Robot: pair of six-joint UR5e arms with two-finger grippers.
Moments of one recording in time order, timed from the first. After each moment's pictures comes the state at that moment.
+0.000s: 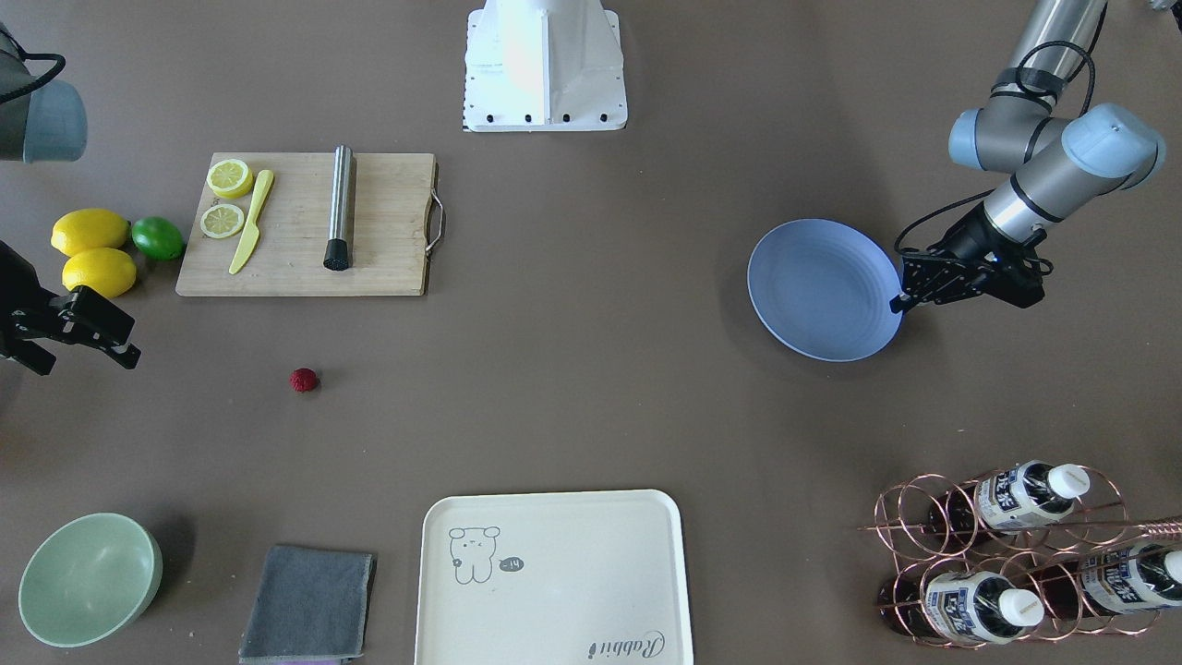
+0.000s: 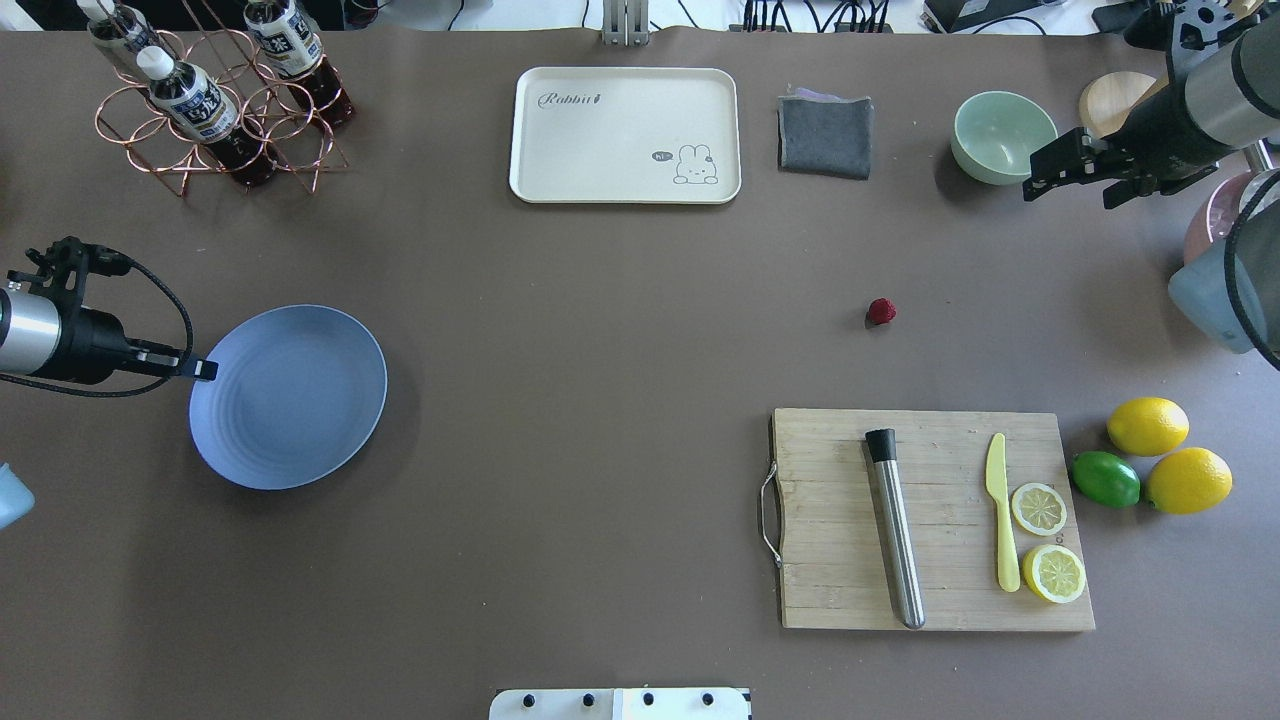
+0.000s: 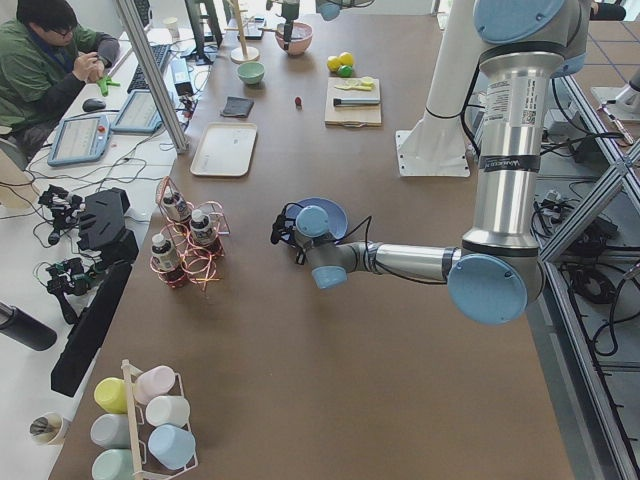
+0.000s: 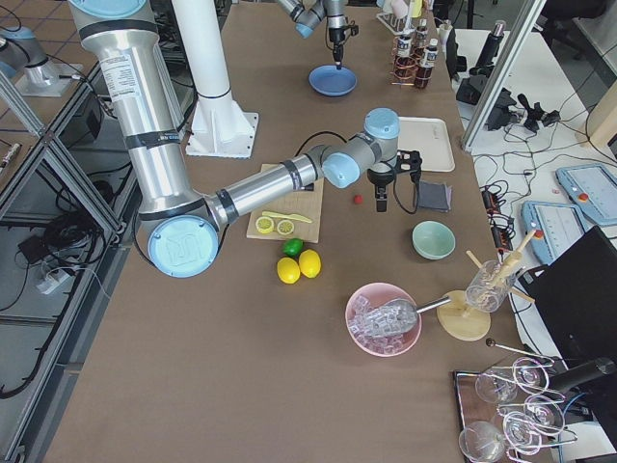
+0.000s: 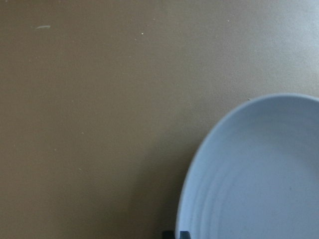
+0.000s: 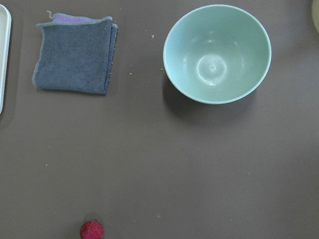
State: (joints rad) left arm -0.87 -1.60 -1.47 -2.70 -2.21 -0.94; right arm 1.13 -1.32 1.74 -1.32 2.24 0.78
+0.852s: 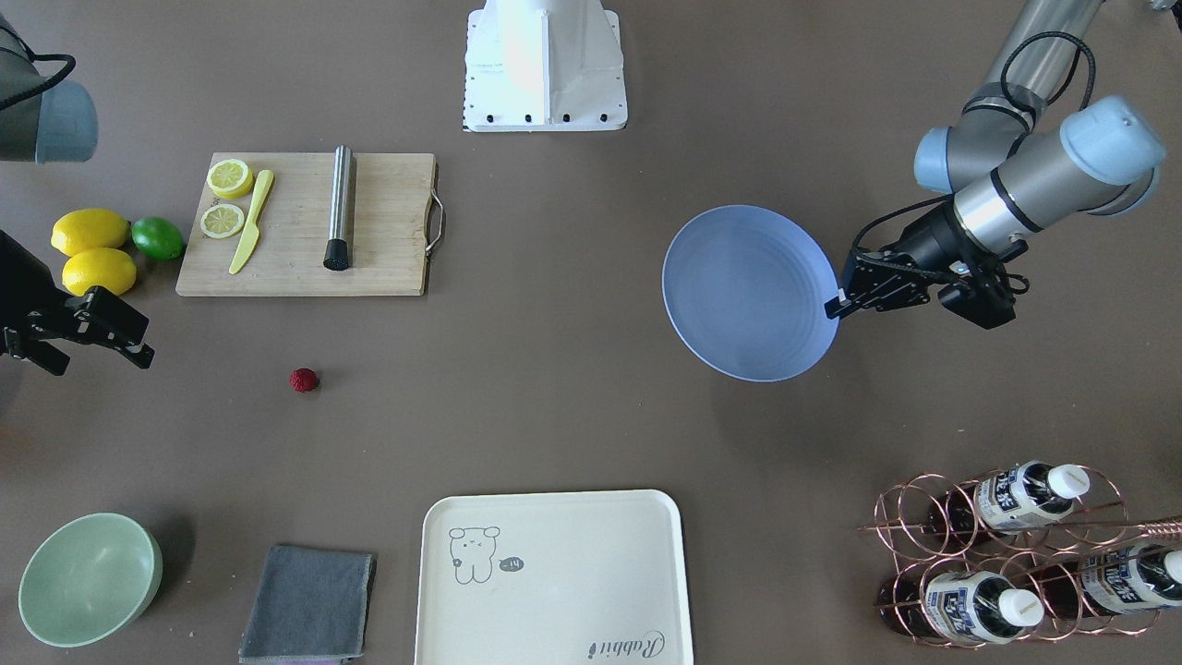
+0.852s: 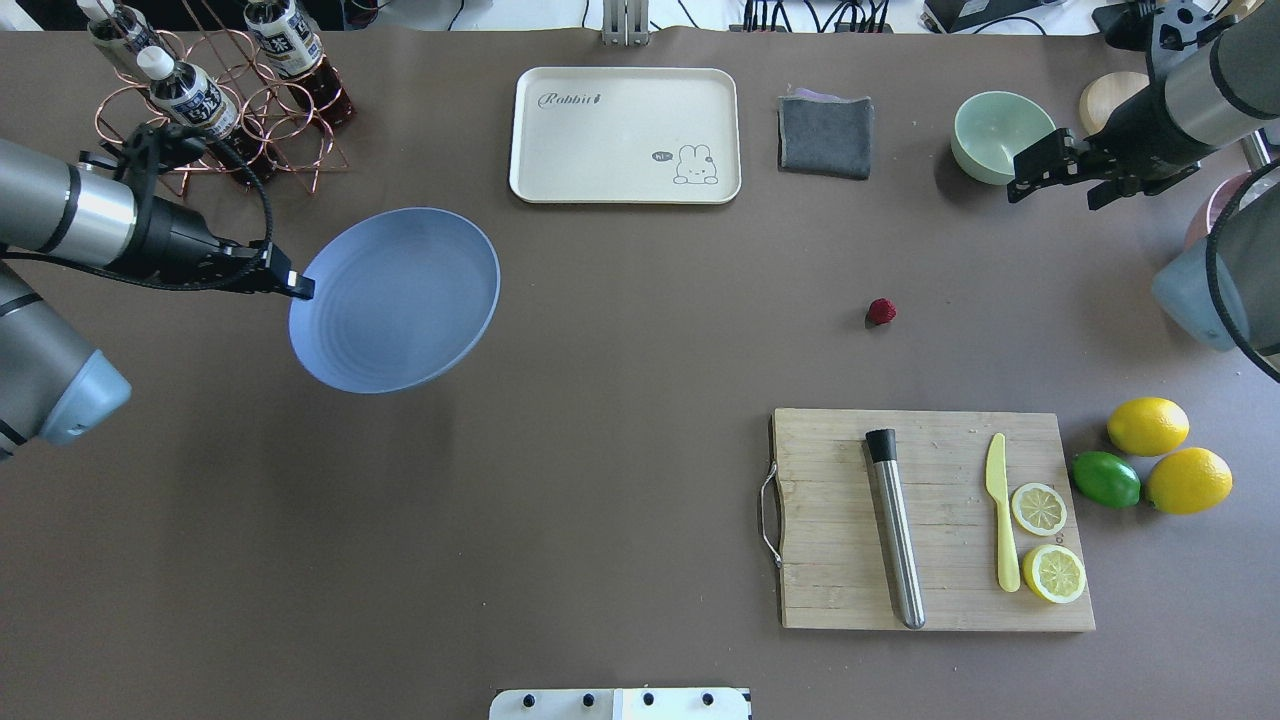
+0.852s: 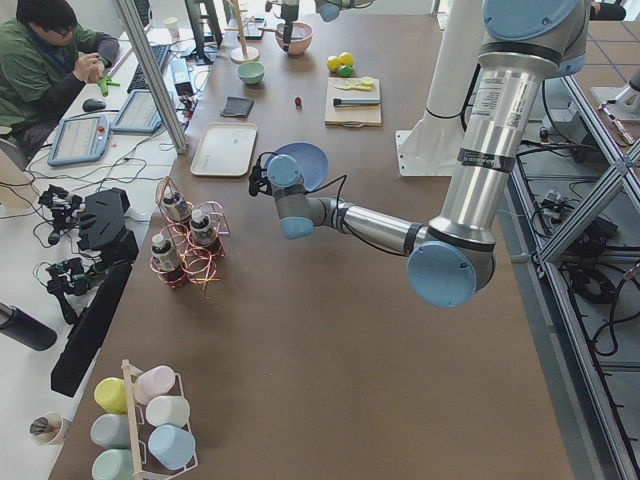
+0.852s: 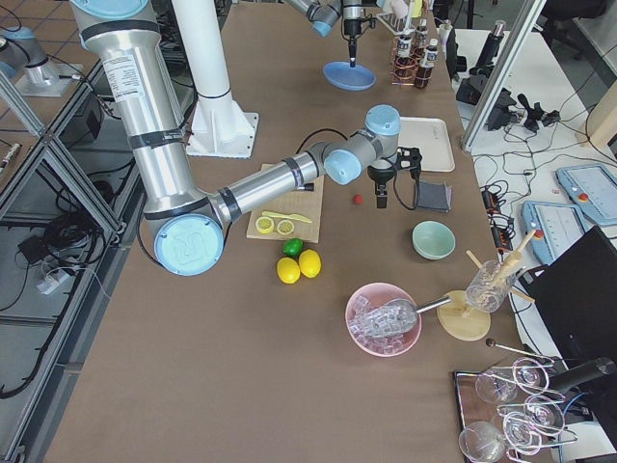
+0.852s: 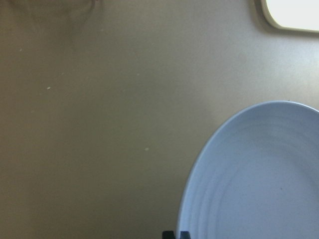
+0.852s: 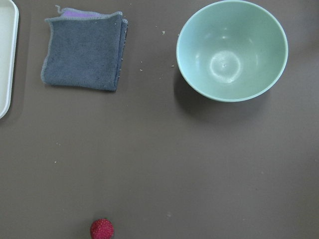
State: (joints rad) left arm -0.91 -1.83 -1.57 -2.55 -2.32 -1.19; right arm 1.10 -1.29 1.73 -1.34 2.24 0.79
